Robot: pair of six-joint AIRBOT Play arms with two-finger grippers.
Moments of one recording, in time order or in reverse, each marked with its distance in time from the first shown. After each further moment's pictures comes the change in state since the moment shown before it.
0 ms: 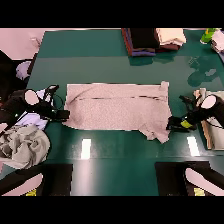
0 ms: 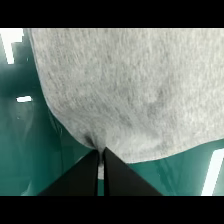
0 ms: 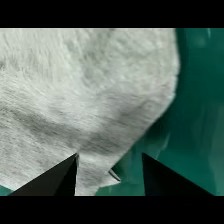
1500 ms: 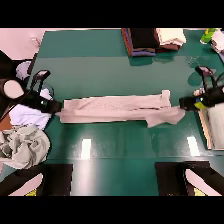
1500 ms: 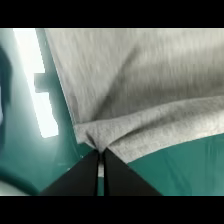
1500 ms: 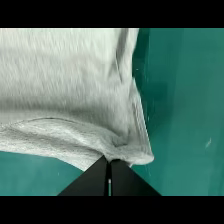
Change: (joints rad) left arm 0.000 0.079 0.175 0.068 -0.088 0.044; right arm 0.074 0.121 0.353 -0.167 0.054 0.027
